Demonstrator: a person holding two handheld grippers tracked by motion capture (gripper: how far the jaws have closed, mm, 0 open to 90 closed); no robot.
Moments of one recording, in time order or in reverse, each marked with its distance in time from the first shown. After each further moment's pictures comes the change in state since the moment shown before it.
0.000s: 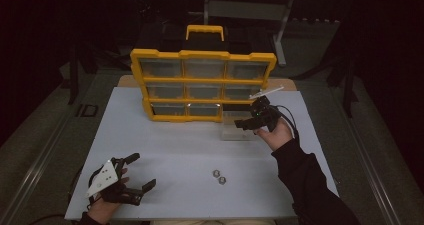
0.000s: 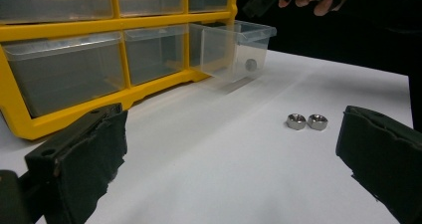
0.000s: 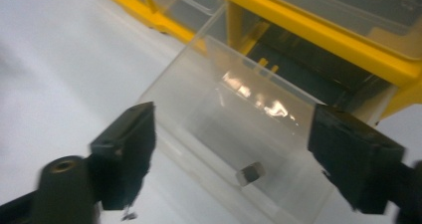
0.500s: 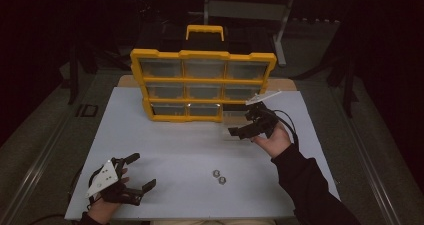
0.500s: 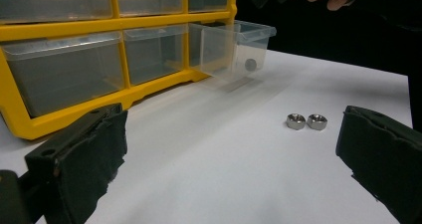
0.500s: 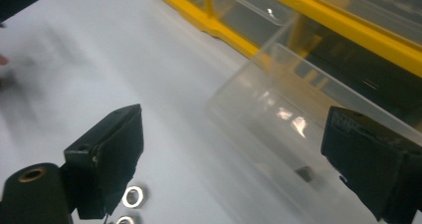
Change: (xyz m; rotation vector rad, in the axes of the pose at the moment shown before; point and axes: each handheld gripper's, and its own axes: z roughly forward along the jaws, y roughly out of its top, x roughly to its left) left arm 0.000 0.000 0.000 0.001 -0.003 -0.001; right arm 0.032 -0.003 -0.016 -0.033 0.111 -0.078
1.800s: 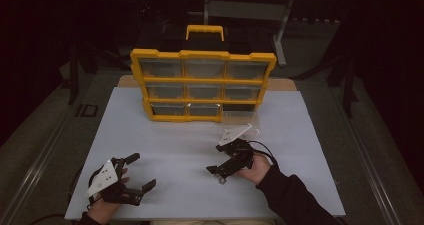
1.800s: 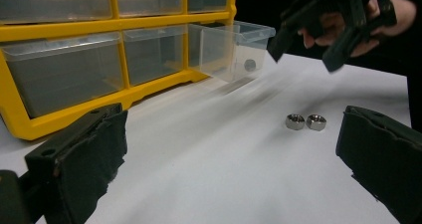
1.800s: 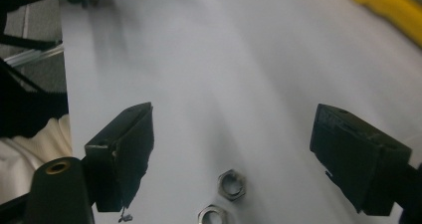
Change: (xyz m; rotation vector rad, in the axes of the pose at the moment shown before) left arm 0.000 0.000 0.000 -0.002 0.000 0.001; right arm 0.069 -0.048 0.053 0.045 0.241 -0.264
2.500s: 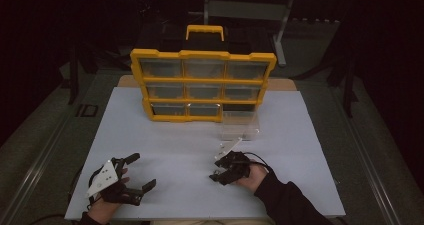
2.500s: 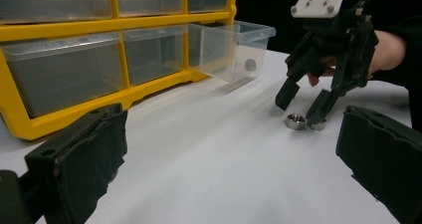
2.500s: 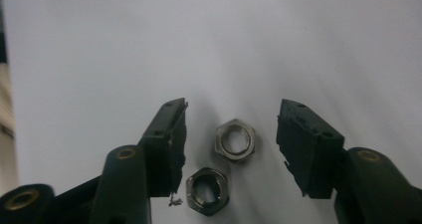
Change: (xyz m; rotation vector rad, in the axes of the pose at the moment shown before) left arm 0.000 0.000 0.000 0.000 0.001 0.000; right arm 0.001 -0.033 0.035 0.153 -0.038 -0.040
